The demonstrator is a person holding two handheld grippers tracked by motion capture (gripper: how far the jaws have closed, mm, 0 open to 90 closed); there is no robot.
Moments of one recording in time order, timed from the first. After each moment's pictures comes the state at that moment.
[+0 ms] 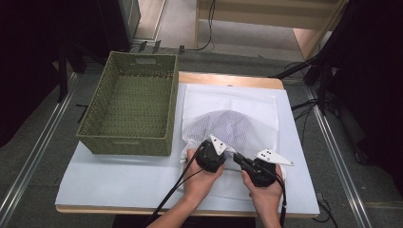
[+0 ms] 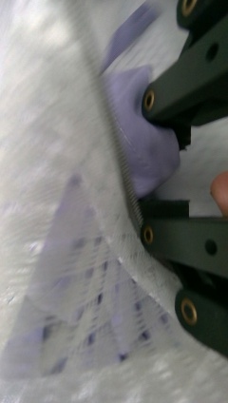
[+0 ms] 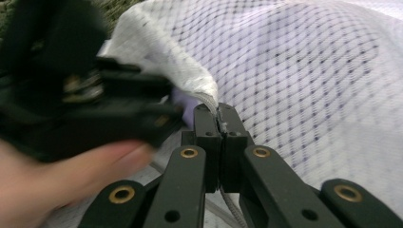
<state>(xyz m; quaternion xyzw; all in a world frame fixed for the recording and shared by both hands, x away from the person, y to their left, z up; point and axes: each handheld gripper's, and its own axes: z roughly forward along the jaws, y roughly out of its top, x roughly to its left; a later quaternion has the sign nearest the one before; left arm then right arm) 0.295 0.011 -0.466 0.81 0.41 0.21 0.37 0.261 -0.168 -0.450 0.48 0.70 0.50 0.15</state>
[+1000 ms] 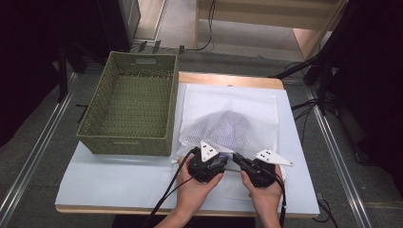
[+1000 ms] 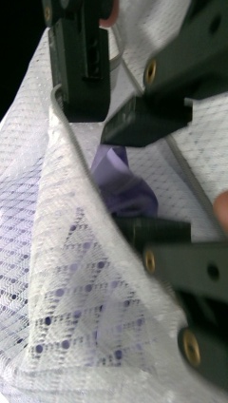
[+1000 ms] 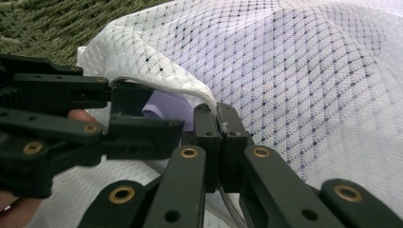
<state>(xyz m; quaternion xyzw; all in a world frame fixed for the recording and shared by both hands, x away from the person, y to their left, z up) 0.273 0.029 -0.448 0.77 0.43 0.15 0.44 0.259 -0.165 -0.448 0.48 0.71 0.50 0.15</state>
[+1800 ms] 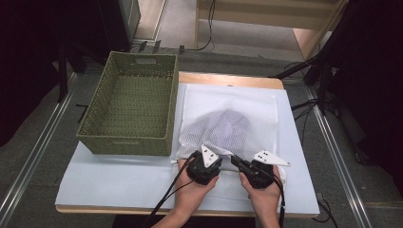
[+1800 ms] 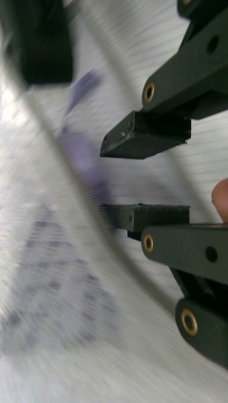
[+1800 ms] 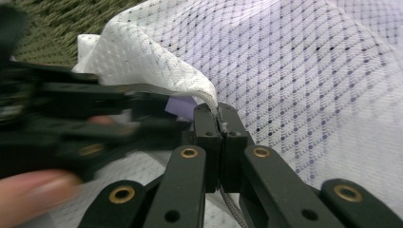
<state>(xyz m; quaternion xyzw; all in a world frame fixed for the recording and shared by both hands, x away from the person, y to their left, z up) 0.257 0.044 -0.463 0.80 0.40 0.20 0.40 0.258 -0.161 -0.453 0.47 0.72 0.49 0.14</state>
